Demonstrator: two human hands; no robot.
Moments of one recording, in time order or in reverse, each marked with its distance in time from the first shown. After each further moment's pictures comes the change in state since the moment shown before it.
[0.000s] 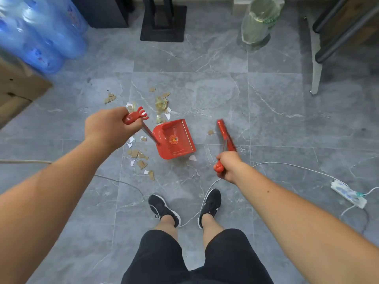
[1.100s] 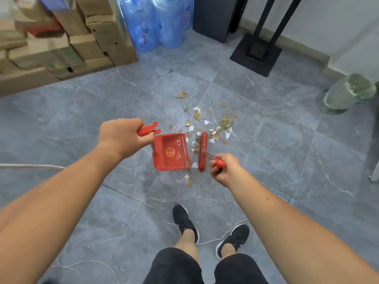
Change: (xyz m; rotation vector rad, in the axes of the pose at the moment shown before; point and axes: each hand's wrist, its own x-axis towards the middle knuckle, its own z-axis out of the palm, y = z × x) left_hand -0.088 -0.369 -0.025 -0.065 0.038 -0.266; right_hand -0.087 0.043 0.377 -0.002 -0.225 0.019
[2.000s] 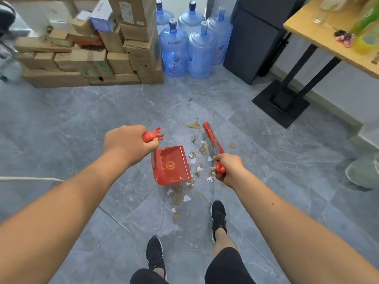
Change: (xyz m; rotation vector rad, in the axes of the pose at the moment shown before) left_hand 0.132 0.086 -0.024 -0.029 0.030 -0.404; right_hand 0.053 -0.227 0.063 -0.622 -0.033 -0.196
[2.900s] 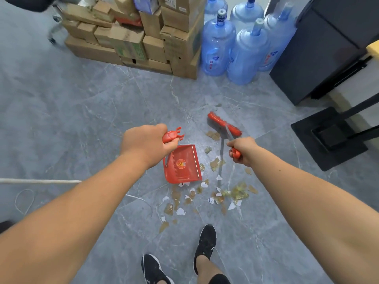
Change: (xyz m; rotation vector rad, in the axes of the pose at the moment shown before) left_hand 0.124 0.083 0.043 0.075 -0.023 -0.185; right_hand 0.206 -0.193 0.030 -0.510 -0.143 -0.054
